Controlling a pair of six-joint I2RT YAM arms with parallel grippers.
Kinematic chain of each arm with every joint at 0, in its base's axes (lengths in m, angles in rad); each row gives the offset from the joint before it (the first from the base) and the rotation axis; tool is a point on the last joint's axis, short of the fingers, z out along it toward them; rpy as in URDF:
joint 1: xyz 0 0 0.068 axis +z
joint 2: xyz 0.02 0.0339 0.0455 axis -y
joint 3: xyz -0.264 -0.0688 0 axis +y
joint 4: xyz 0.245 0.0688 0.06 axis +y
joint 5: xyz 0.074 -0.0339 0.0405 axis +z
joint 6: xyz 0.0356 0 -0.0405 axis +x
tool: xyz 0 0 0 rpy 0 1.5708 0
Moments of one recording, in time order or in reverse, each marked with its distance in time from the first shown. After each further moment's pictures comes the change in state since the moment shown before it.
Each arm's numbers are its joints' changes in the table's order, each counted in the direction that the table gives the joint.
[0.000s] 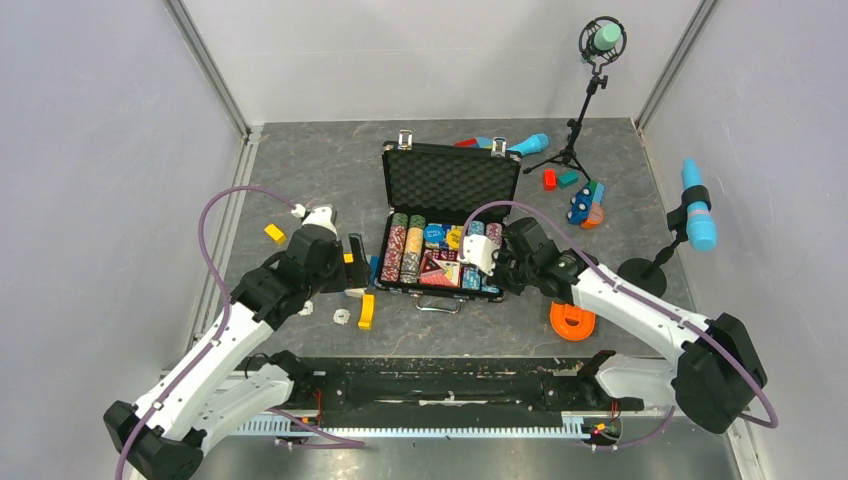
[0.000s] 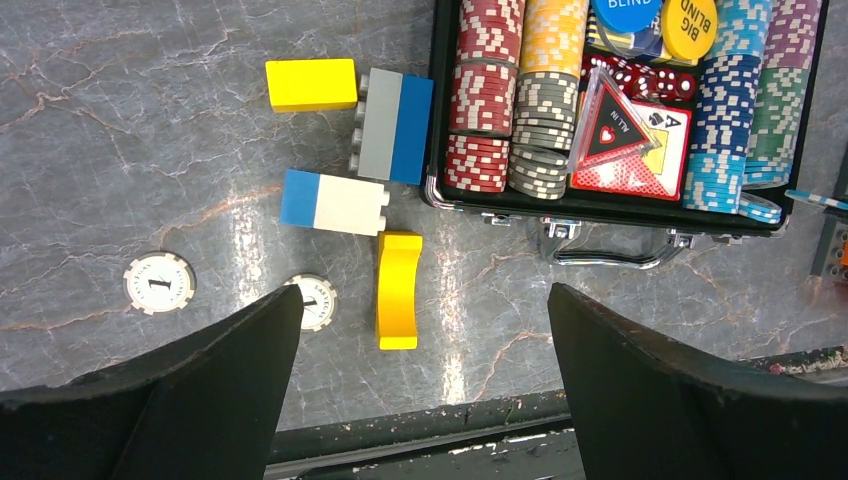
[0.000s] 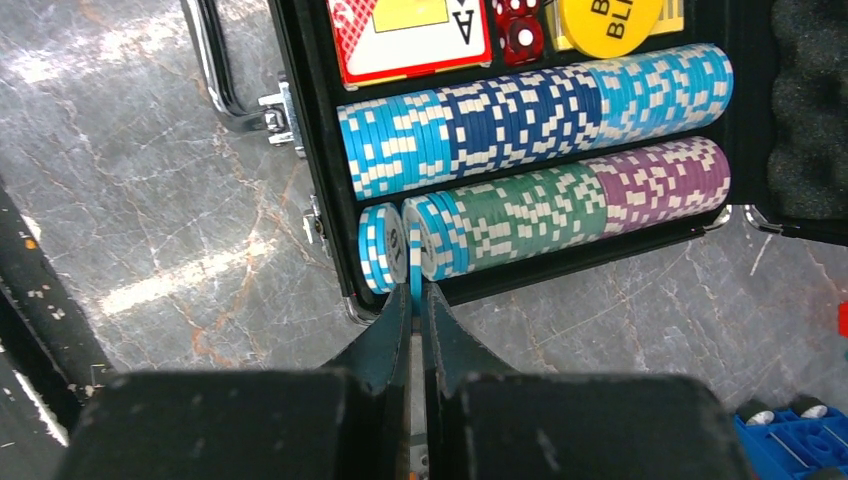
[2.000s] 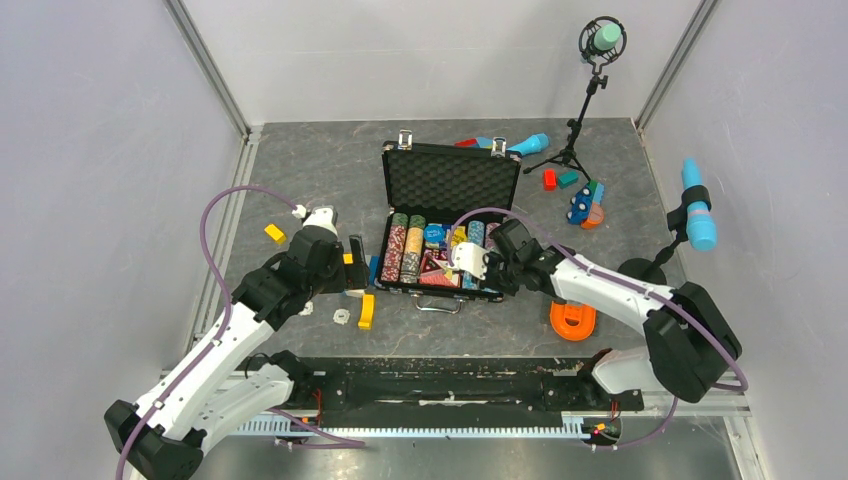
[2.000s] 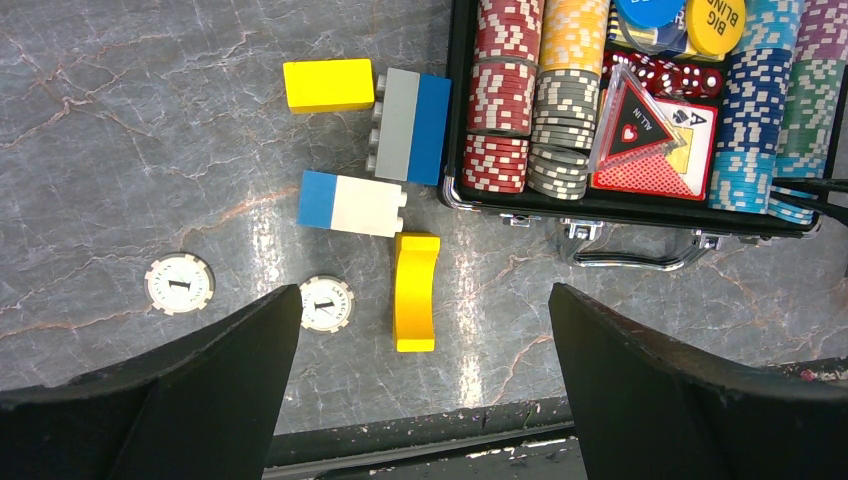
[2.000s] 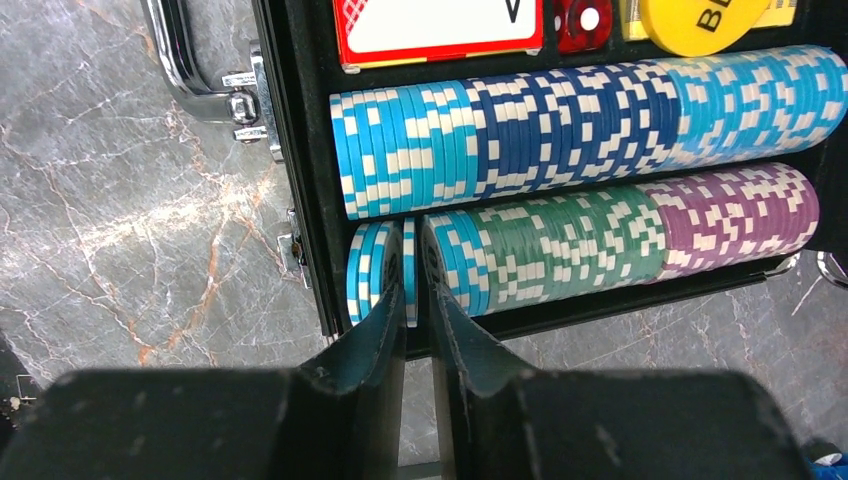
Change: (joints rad) left arm 0.000 0.000 0.011 0.000 0.023 0.026; right arm 0.002 -0.179 -0.003 -0.059 -0.039 -0.095
